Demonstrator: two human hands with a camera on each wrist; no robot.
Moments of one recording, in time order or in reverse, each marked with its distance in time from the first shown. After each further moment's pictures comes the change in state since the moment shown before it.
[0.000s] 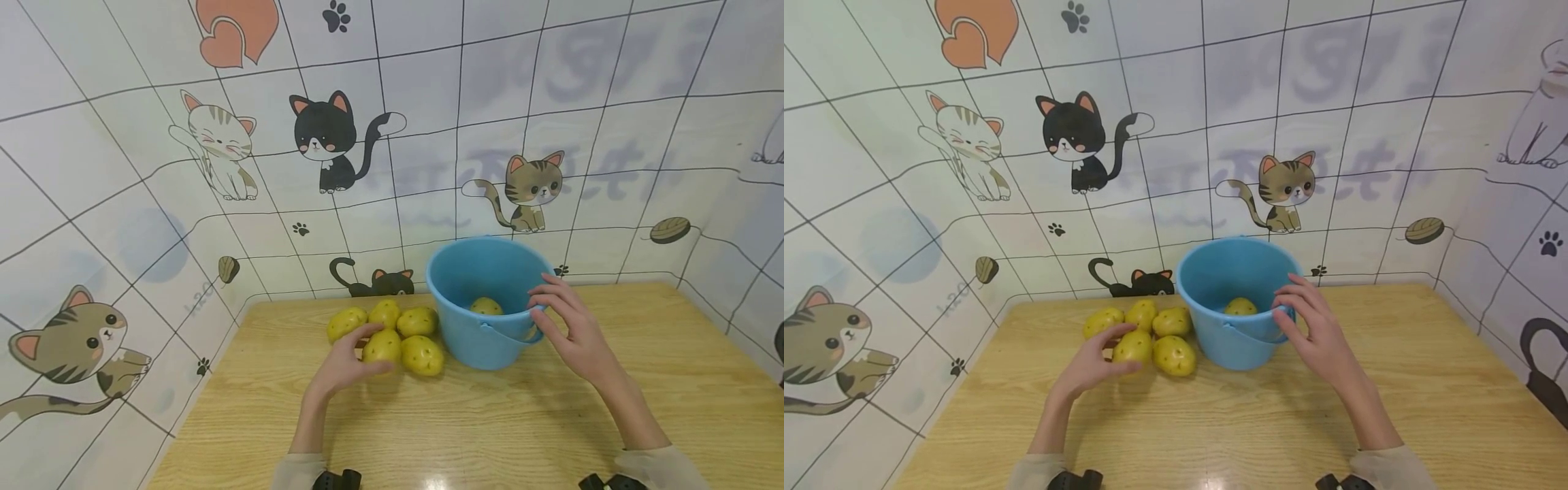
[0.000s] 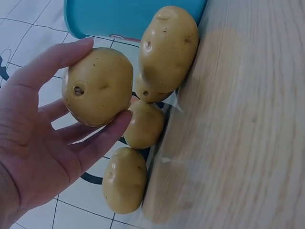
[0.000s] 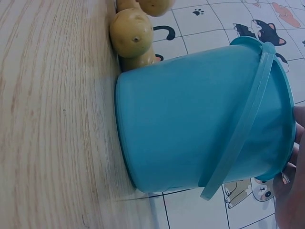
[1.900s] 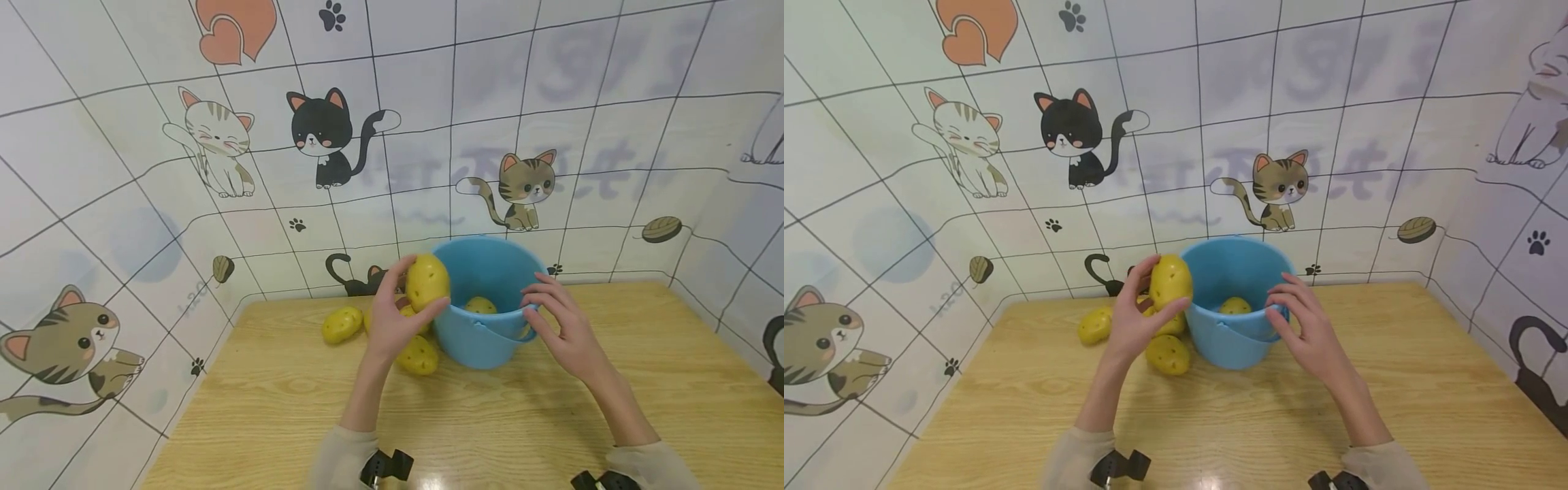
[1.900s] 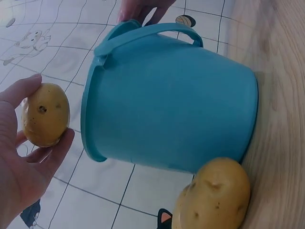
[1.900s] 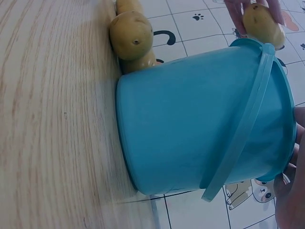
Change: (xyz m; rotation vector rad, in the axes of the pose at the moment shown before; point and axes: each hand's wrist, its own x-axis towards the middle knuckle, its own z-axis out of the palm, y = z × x) left_hand 0.039 0.114 0.054 -0.335 0.378 0.362; right_hand -0.005 -0.006 0.001 -0.005 0.011 -0.005
